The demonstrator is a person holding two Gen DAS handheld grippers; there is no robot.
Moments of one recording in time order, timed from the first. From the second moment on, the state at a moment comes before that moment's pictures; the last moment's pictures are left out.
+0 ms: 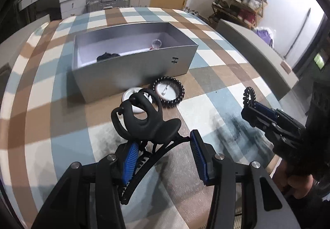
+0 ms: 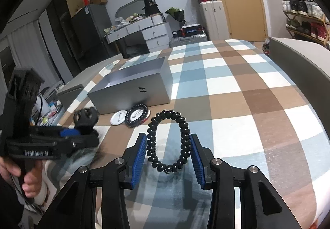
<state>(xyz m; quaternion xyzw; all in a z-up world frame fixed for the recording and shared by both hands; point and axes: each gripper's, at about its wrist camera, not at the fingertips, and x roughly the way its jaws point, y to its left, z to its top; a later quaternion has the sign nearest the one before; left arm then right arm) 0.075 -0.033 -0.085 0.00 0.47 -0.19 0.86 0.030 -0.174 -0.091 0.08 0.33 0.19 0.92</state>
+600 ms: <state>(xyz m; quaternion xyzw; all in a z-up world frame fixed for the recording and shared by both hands) 0.069 -0.037 -0.107 0.07 0.52 -0.16 0.84 0.029 -0.163 -0.087 0.08 0.33 0.19 0.92</state>
